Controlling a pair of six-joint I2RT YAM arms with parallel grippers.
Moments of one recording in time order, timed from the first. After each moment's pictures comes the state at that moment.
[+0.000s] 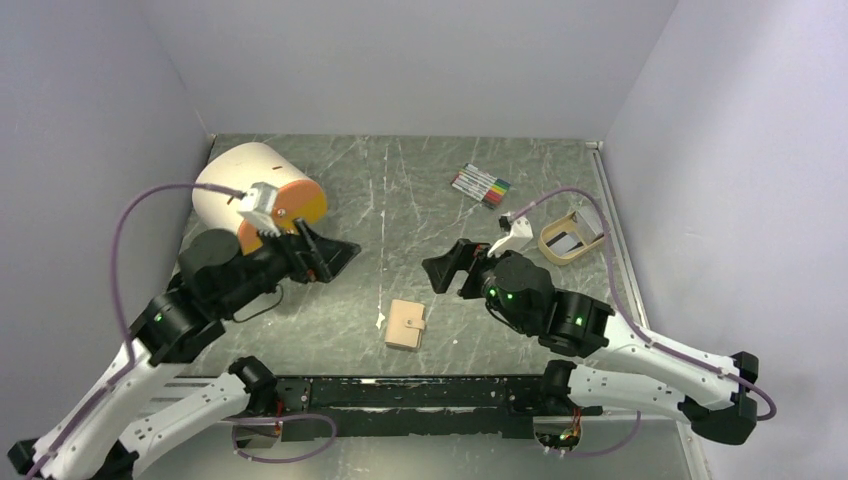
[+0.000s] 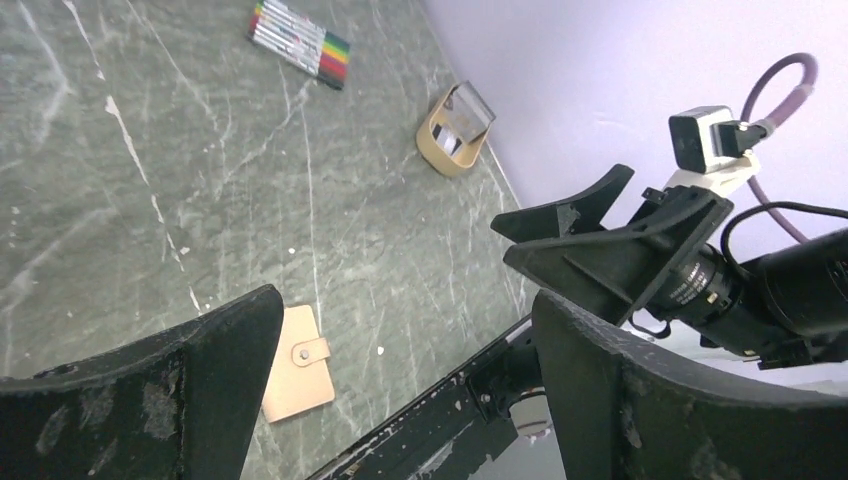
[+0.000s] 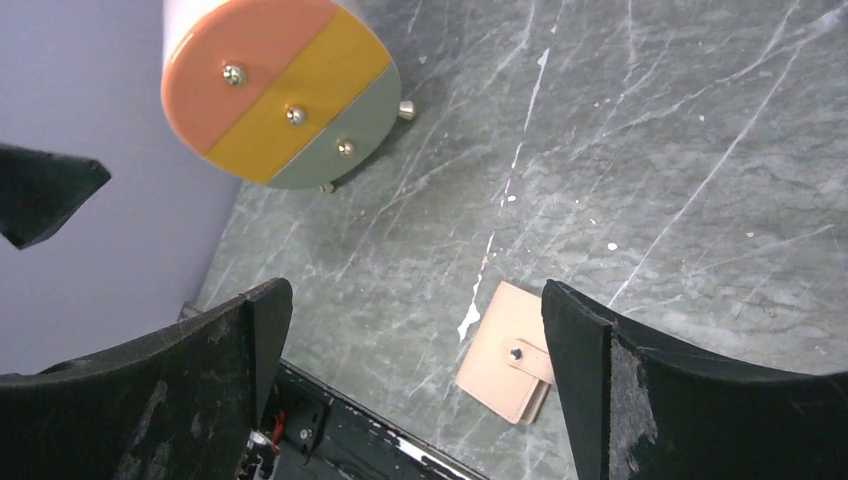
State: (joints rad) left arm -0.74 0.71 1.03 -0.51 0.01 -0.70; right arm 1.15 0.82 0.86 -0.36 0.56 0.77
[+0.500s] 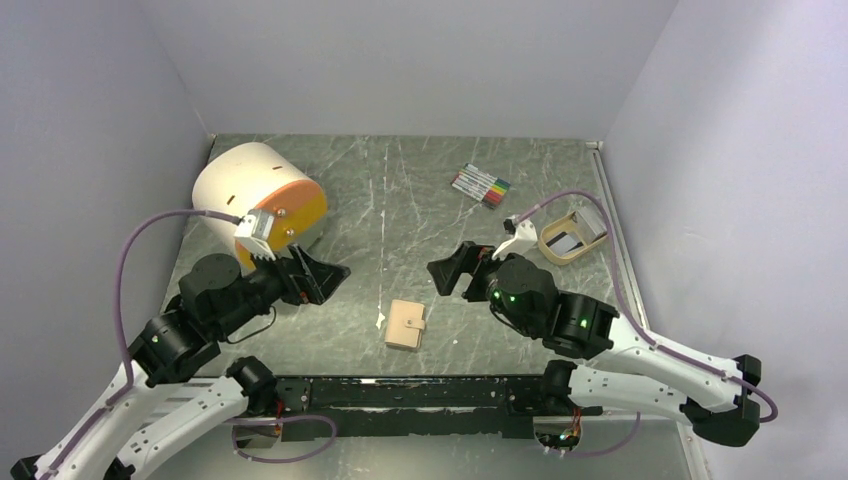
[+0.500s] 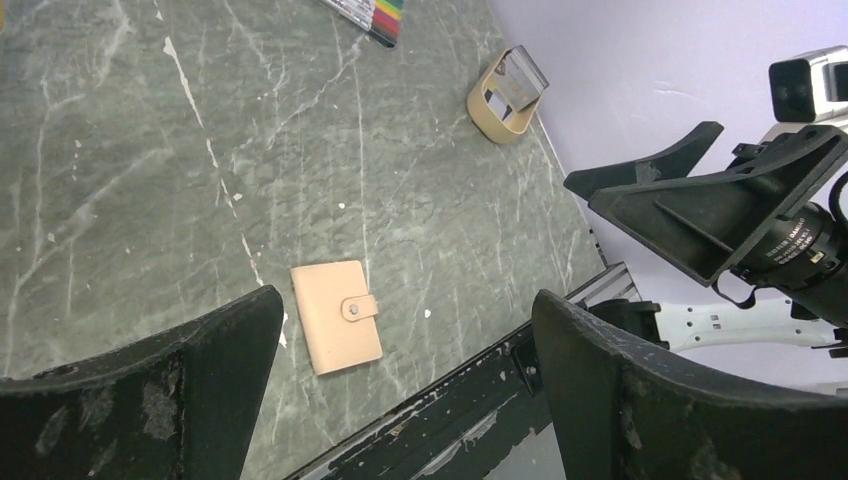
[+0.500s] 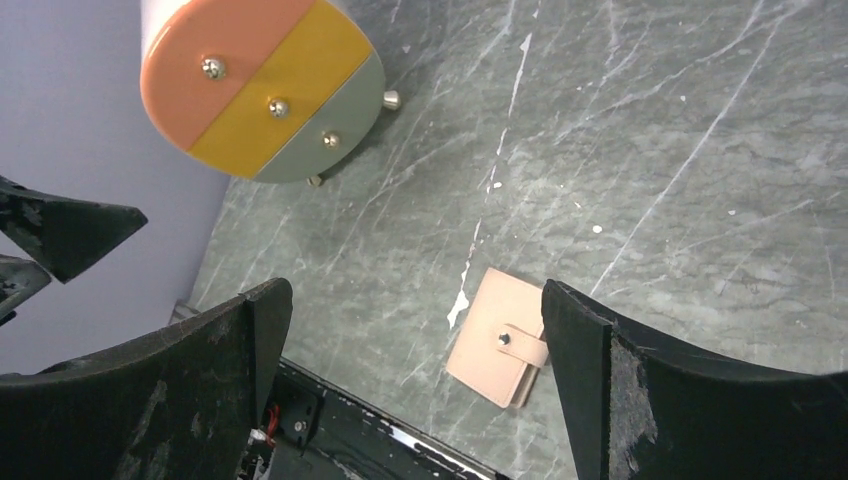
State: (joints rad) left arm -0.74 0.52 0.87 -0.59 -0.05 -0.69; right arm 1.15 0.79 0.85 -0.42 0.57 0.80
